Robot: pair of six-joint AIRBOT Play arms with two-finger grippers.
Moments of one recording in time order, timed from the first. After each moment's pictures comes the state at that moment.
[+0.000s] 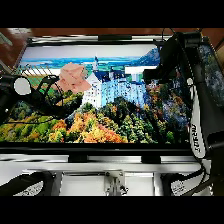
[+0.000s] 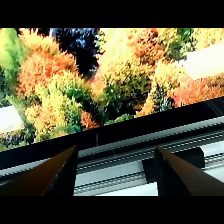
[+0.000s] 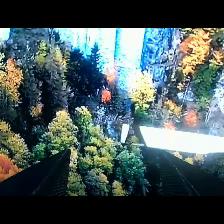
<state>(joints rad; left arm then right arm) -0.24 -1.20 1.23 1.49 -1.50 -1.50 0.22 -1.71 2.00 1.61 -1.62 -1.49</state>
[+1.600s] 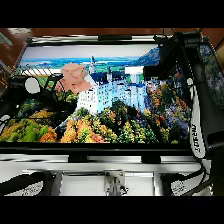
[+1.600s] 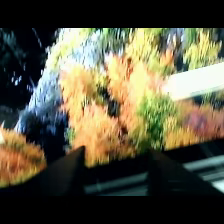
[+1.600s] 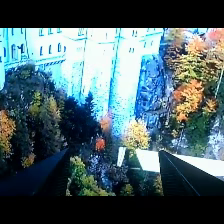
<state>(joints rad) -0.24 -1.30 1.24 1.46 -1.31 -1.58 0.22 -1.71 2.00 1.58 -1.52 -1.50</state>
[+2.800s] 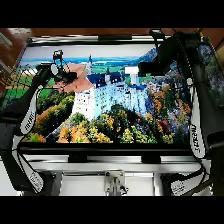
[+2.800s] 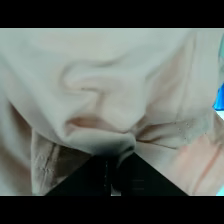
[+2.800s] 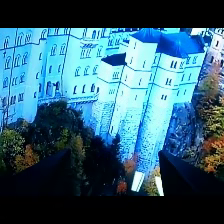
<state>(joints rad) -0.11 -2.03 1.92 1.47 -0.87 -1.68 0.22 -1.71 2.00 1.71 -1.42 -1.56</state>
